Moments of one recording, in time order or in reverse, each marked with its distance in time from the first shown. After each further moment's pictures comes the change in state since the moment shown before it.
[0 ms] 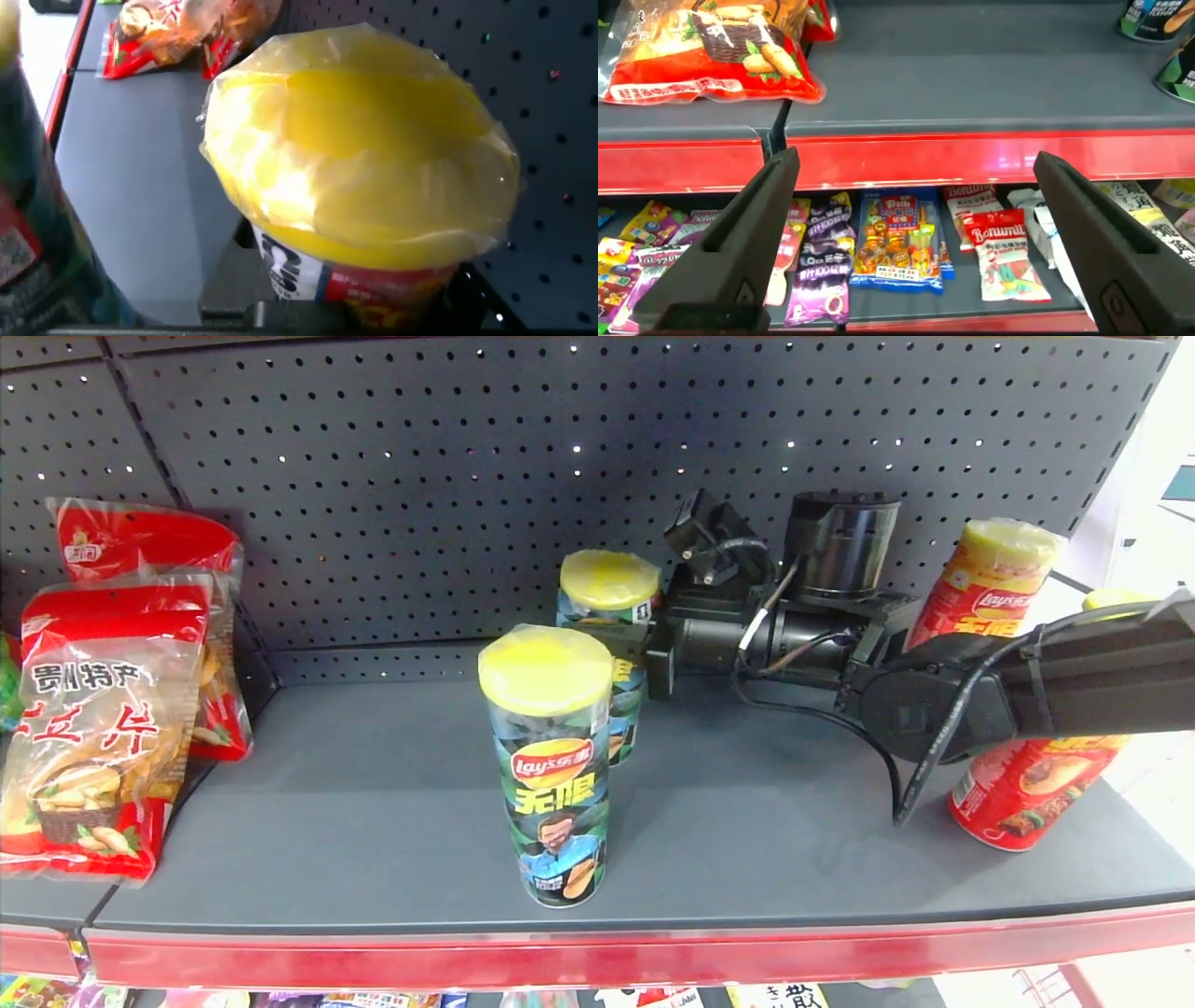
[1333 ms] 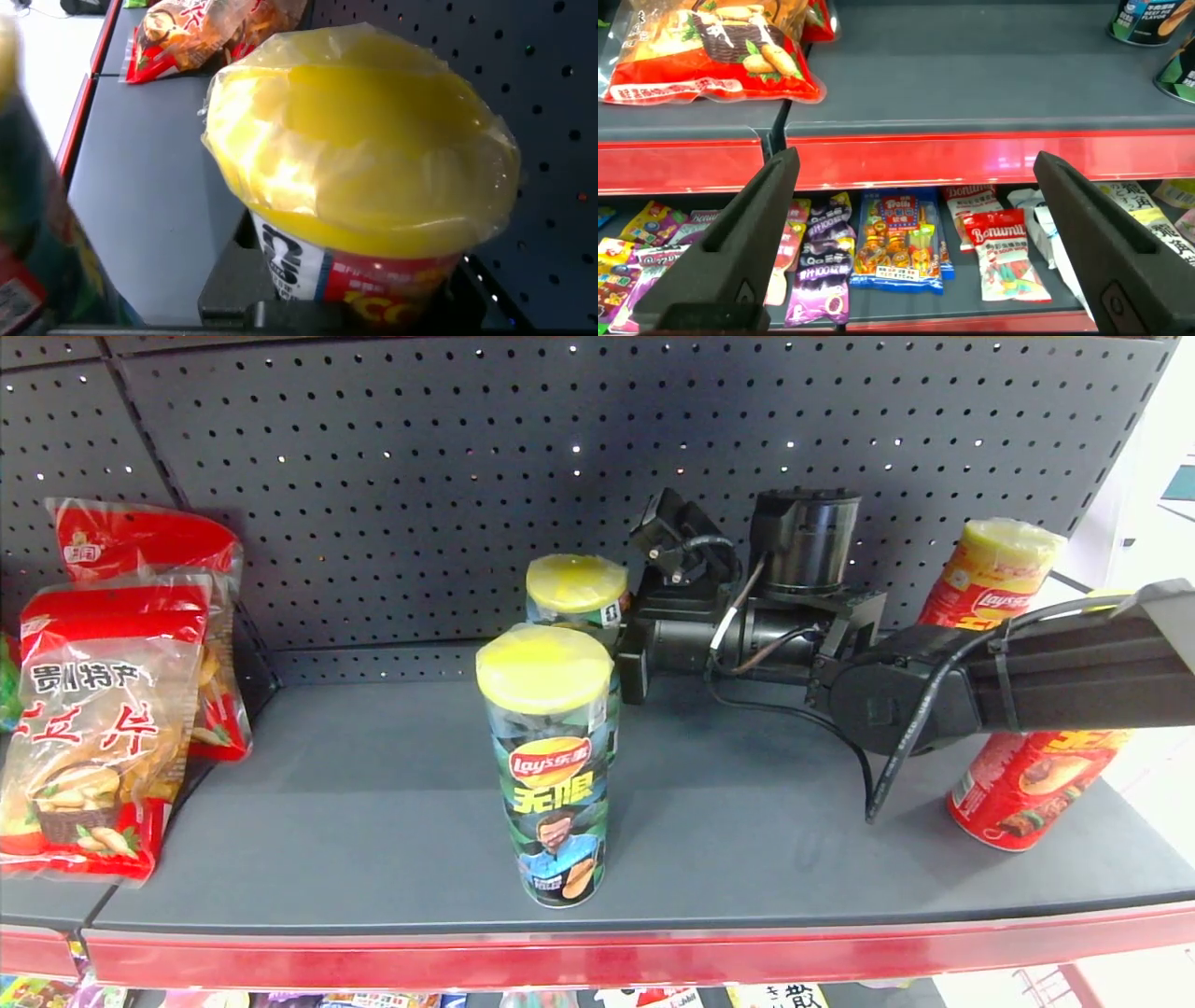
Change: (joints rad) left arm 0.000 0.000 0.000 0.000 0.000 0.000; right arm 0.049 0.040 -0.089 0.065 0.021 0.006
